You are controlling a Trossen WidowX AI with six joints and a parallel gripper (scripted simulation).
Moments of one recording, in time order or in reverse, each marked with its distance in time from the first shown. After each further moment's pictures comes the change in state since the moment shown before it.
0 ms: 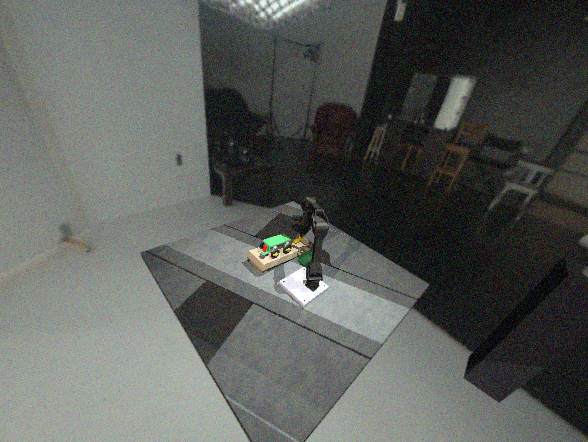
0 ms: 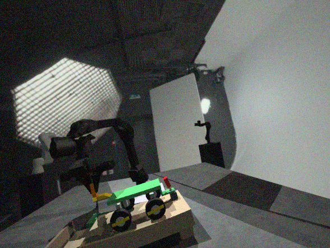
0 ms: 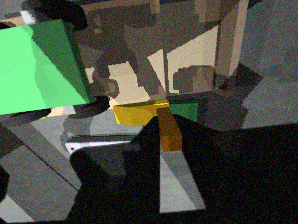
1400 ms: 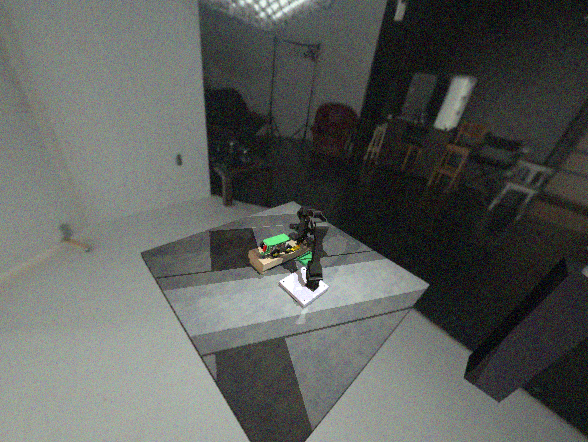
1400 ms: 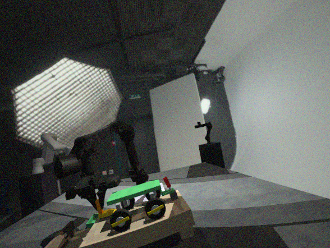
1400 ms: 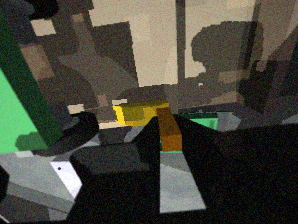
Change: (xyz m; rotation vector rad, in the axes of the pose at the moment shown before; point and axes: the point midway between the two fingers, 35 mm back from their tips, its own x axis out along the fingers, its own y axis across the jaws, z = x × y) arm 0.064 0.006 0.003 0.001 0.001 0.002
